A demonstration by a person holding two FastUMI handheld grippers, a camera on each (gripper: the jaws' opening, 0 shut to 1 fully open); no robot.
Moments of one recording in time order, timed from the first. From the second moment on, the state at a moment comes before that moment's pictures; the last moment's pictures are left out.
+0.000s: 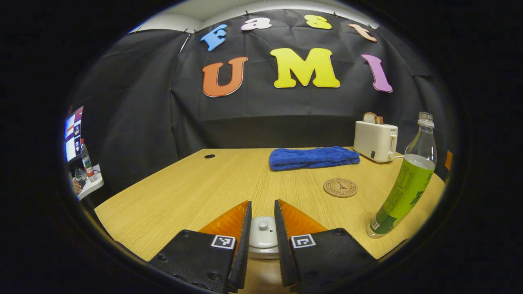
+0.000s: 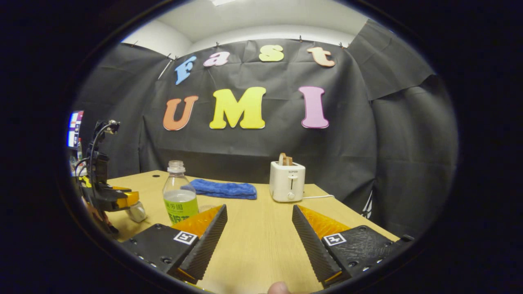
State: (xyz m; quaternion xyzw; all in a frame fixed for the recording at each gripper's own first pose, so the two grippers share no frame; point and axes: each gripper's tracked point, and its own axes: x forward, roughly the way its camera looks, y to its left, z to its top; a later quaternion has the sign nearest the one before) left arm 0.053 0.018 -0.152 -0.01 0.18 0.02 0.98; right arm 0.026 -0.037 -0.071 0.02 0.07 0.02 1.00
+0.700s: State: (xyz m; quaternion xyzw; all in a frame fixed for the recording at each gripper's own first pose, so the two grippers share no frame) left arm 0.053 0.021 -0.130 -0.02 0.15 0.01 0.99; right arm 0.016 0.003 -0.075 0.02 0.07 0.11 0.99
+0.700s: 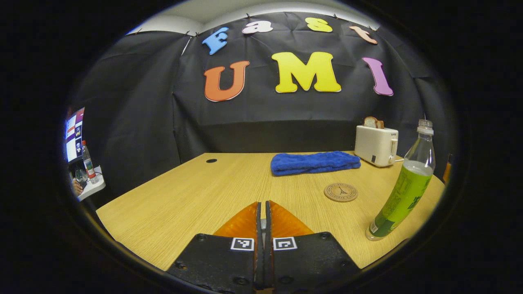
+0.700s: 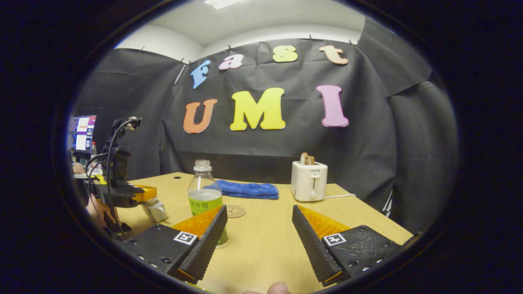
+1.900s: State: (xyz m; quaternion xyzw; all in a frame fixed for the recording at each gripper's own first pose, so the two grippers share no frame) left arm 0.024 0.061 -0.109 -0.06 0.11 -0.03 0.99; right arm 0.066 0.101 -0.116 0.00 0.13 0.12 0.98
